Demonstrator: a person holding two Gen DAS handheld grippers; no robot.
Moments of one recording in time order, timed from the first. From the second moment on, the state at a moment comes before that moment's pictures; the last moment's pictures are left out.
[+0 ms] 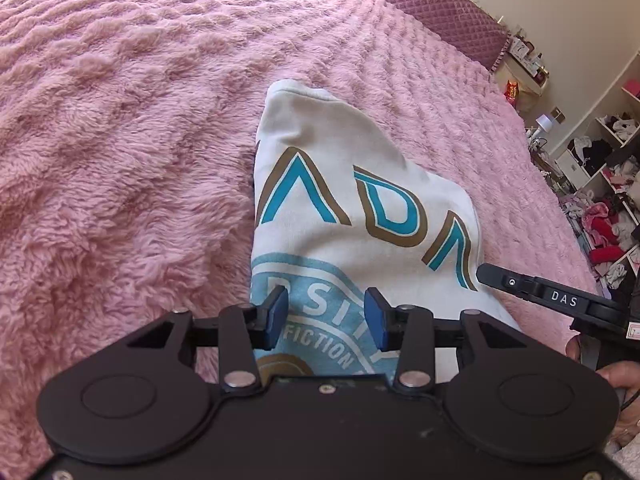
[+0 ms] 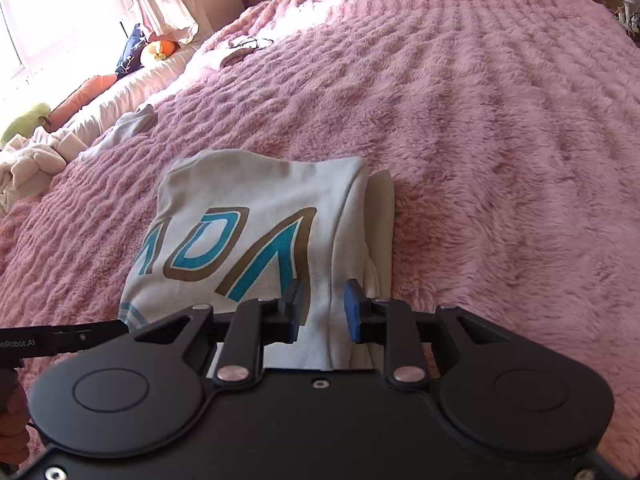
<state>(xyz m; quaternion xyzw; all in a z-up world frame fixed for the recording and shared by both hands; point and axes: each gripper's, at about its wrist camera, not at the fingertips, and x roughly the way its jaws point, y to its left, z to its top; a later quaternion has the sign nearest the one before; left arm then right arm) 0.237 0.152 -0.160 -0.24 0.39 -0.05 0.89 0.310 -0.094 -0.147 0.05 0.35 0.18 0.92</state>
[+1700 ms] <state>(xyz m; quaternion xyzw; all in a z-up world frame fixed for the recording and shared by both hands) -0.029 0.025 -0.065 -0.09 0.46 0.09 0.88 0.019 -0.092 -0.077 -0.01 0.40 0.08 0.91</state>
